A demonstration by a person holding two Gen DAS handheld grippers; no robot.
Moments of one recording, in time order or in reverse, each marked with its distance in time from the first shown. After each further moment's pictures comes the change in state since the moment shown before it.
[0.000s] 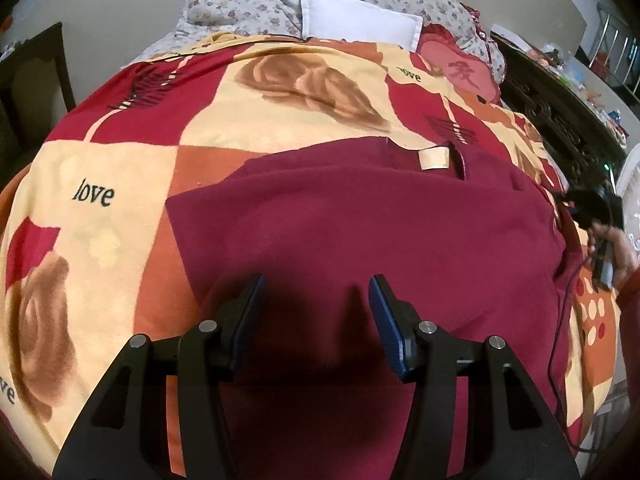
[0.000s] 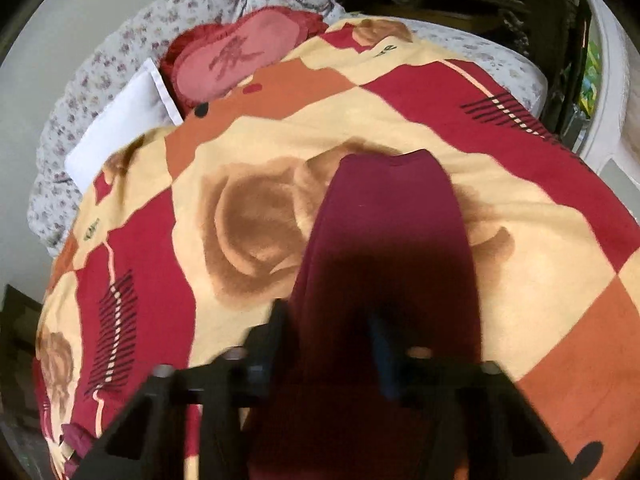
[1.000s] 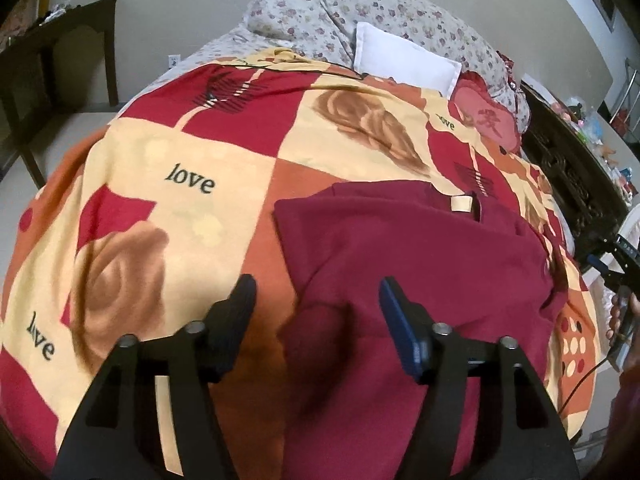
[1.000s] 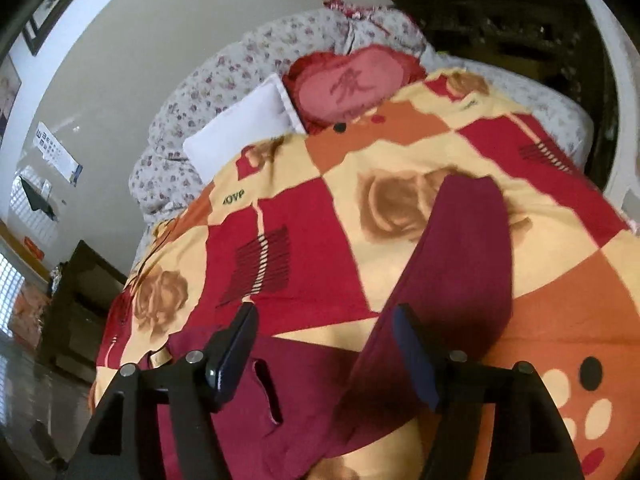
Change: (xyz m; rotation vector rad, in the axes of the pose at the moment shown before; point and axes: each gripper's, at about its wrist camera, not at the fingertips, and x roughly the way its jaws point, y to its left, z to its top) left arm -0.071 0.055 -0.012 -0.159 -0.069 0.026; right arm -0.125 0.058 -0.068 -0.160 -0.092 0.200
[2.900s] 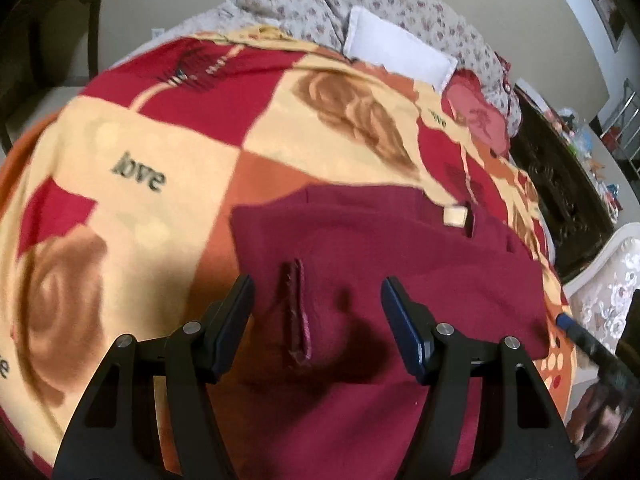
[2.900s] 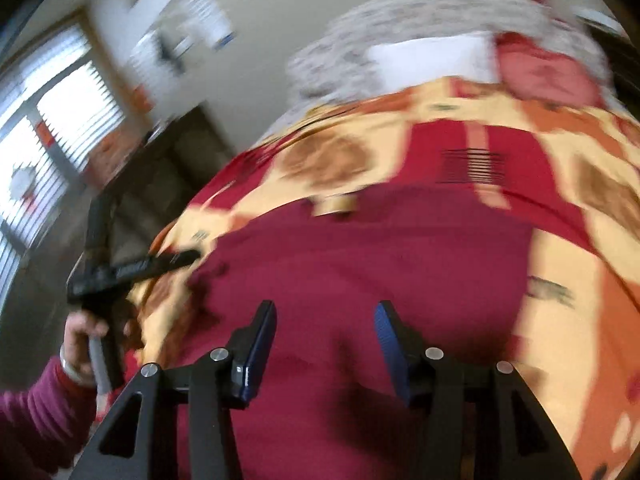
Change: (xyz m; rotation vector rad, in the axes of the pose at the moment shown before) left arm 0.046 -0.007 0.019 -0.048 0.074 -0.101; right arm -0.008 0.109 -0.116 -0.377 0.179 0.322
